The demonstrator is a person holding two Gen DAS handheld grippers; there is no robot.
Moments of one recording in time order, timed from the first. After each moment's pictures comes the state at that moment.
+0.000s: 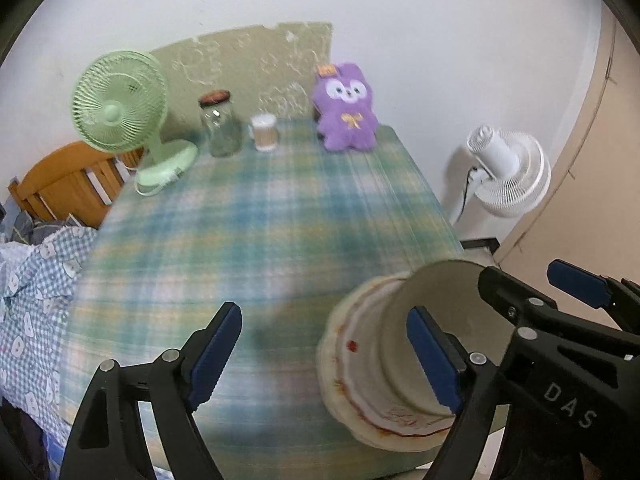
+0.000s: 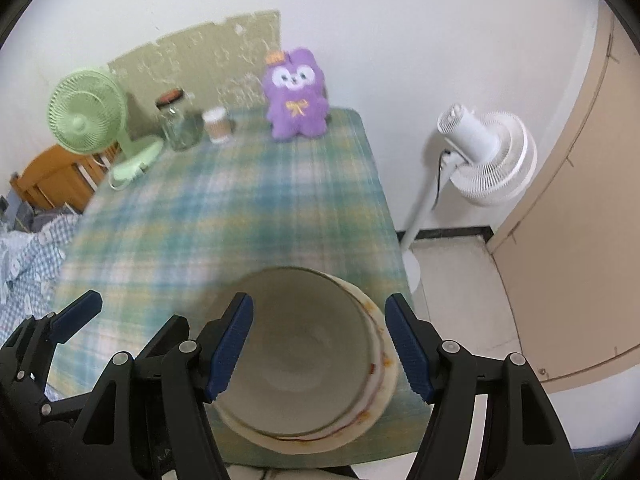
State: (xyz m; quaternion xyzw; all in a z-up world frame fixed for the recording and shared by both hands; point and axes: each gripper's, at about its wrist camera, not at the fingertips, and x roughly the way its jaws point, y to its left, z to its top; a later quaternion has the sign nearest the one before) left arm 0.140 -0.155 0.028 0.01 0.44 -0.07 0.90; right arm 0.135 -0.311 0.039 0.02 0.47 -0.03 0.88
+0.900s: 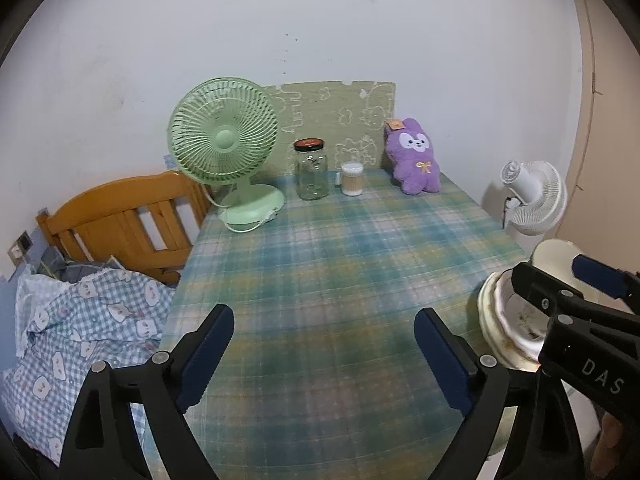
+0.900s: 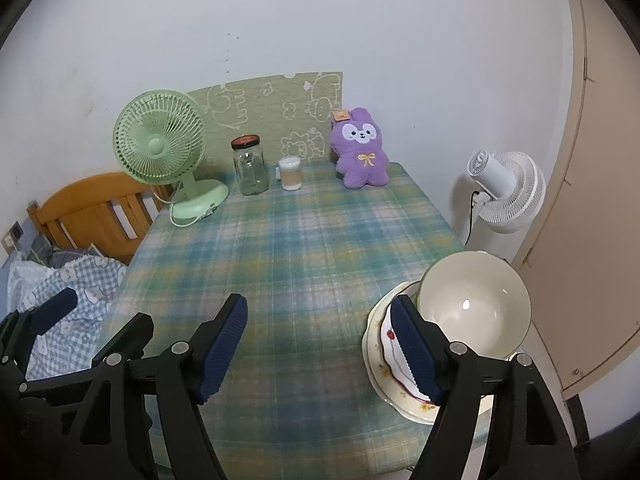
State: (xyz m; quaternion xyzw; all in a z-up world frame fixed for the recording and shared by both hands) left arm 0.091 0.035 0.018 0.05 0.33 -0.06 0.94; right arm 0.072 -0.130 0.039 0.03 0.35 -0.04 0.94
